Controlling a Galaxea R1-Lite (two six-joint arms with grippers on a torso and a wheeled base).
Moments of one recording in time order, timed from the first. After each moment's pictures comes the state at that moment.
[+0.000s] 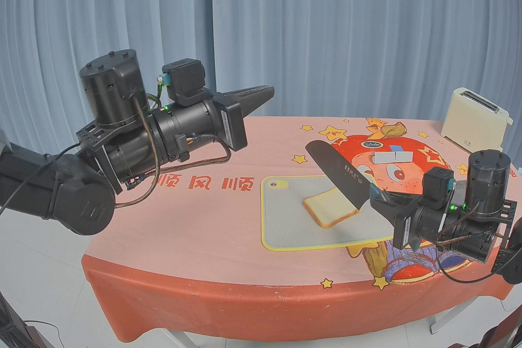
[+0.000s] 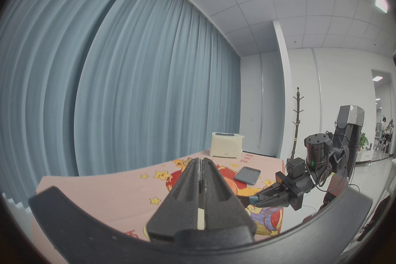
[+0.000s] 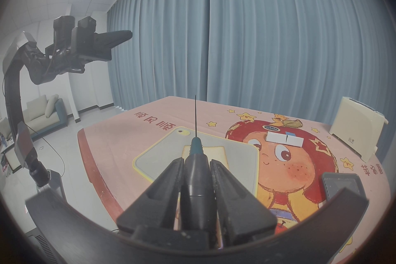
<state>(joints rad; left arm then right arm) -0.54 1.79 -1.01 -0.90 -0.38 -0.13 0.60 1.54 -0.47 -0.69 -0.11 0.03</state>
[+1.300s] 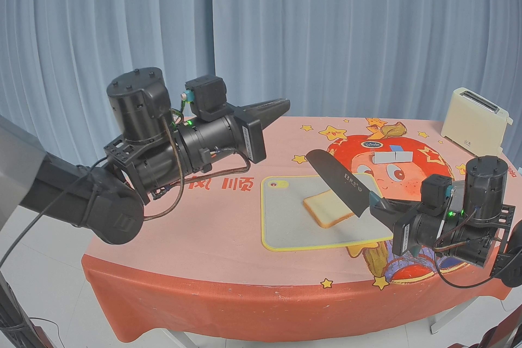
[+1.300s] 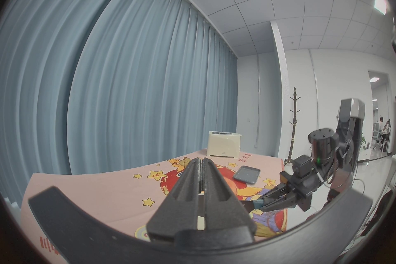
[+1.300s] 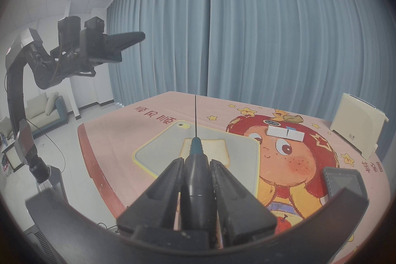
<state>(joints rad) -0.57 1.90 -1.01 -1.01 -0.38 -0.13 0.60 1.54 -0.45 -0.69 -0.11 0.04</state>
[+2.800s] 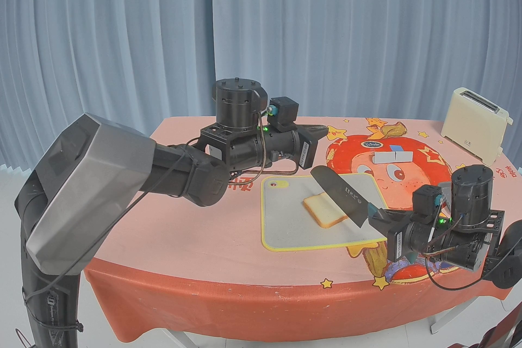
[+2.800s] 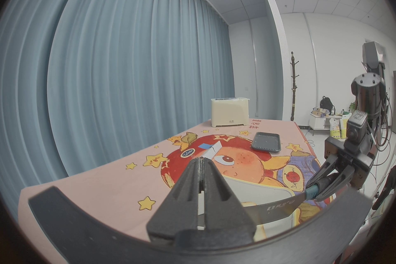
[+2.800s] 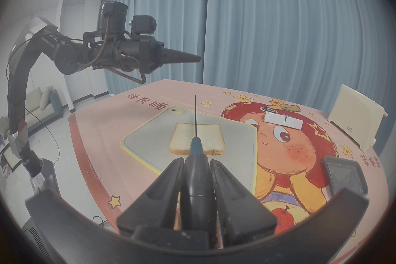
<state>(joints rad) -0.60 2.30 -1.60 -0.59 -0.39 0.09 0.58 1.61 -0.43 -0.69 -0.13 0.03</state>
